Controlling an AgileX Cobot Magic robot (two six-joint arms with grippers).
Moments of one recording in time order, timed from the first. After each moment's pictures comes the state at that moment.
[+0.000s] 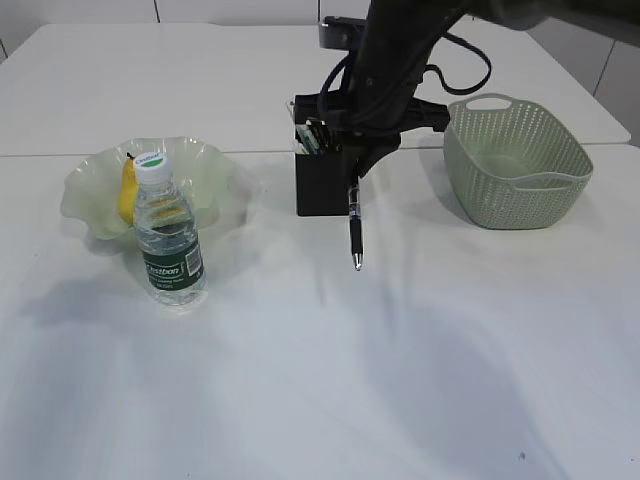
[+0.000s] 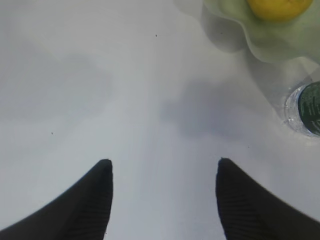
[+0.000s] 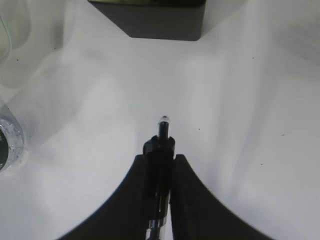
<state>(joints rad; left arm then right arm) 0.07 1.38 -0.90 -0.07 0.66 -0.14 0.42 2.23 -2.12 0.02 1.23 0.37</state>
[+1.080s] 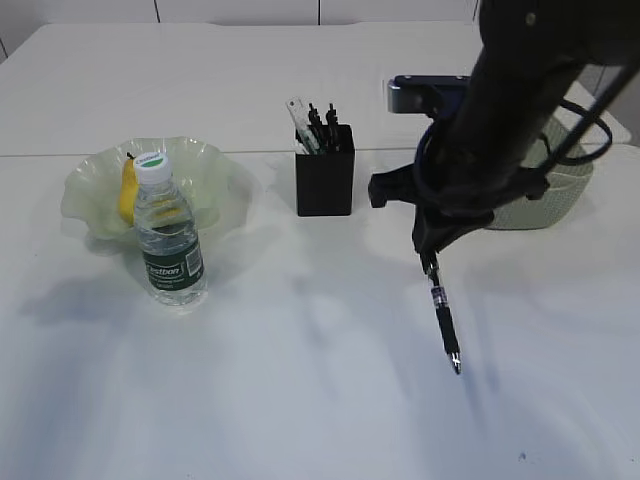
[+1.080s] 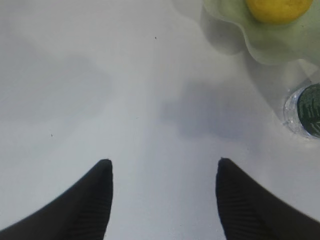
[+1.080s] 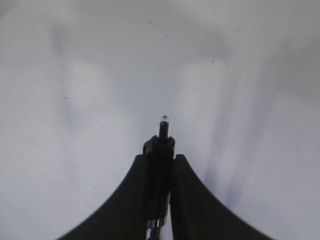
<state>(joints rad) 0.07 1.38 -0.90 -0.07 0.66 -0.14 0.41 1.83 -1.42 0.02 0.98 0.28</state>
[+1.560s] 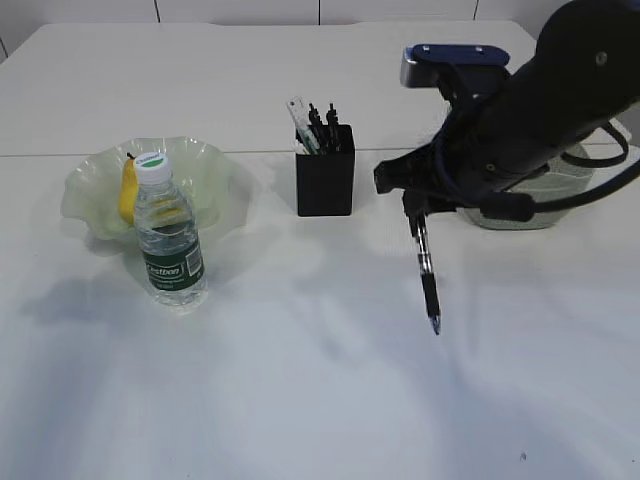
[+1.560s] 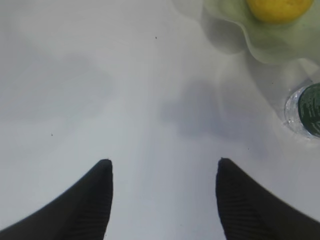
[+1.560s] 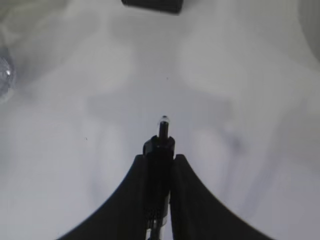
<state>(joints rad) 0.07 1.38 -0.90 -0.07 0.66 -0.14 0.41 1.68 -1.19 0.00 0.58 0.19</state>
